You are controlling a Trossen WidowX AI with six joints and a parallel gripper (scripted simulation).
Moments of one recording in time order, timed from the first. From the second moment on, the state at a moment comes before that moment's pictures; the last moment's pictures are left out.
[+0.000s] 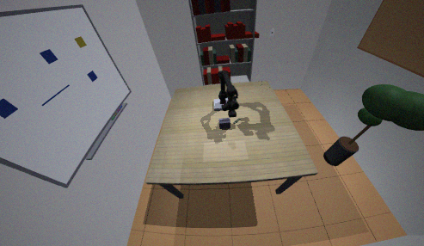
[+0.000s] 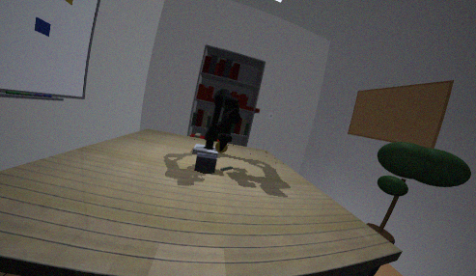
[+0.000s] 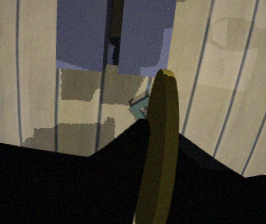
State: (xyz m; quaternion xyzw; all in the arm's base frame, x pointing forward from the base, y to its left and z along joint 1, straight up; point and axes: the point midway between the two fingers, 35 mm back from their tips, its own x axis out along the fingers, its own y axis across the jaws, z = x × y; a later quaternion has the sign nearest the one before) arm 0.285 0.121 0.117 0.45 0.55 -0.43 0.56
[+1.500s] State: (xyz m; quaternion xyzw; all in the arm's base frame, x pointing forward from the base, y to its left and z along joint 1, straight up) arm 0.320 0.063 0.116 0.44 0.55 -0.43 0.56
